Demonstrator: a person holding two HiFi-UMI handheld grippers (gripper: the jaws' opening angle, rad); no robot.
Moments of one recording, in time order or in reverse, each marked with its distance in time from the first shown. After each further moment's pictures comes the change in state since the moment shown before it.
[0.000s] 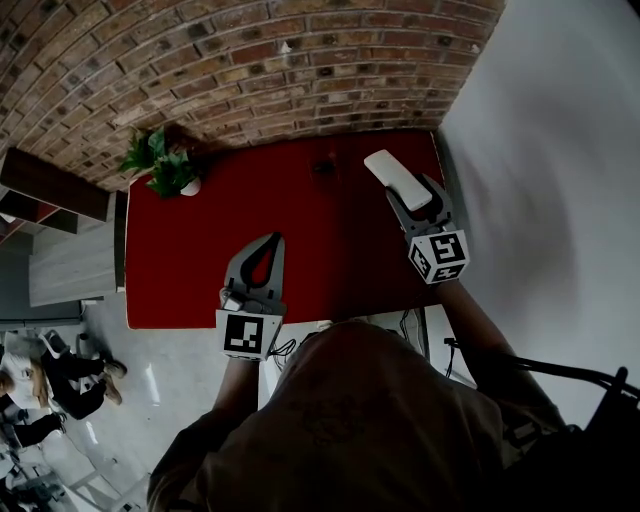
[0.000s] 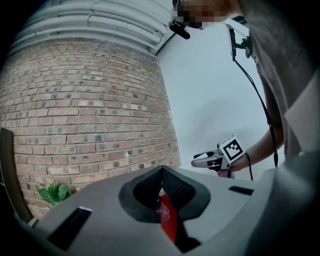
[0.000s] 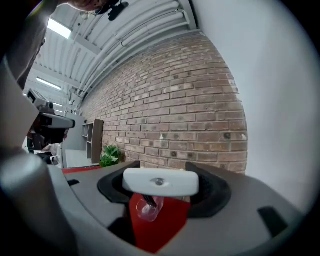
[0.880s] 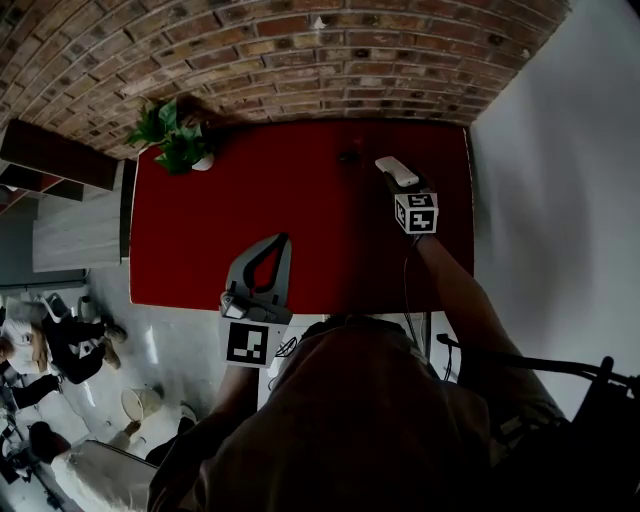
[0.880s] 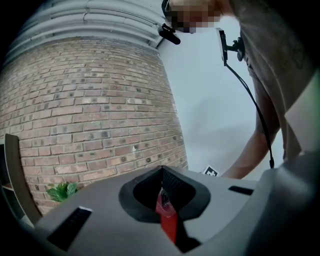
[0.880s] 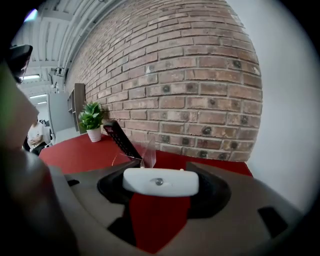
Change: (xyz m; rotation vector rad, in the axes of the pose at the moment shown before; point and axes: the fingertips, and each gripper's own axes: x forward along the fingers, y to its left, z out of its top) left arm 0.002 0.022 -0.015 0.003 0.069 0.066; right arm 0.125 -0.027 -0.225 0.070 0.446 -0.045
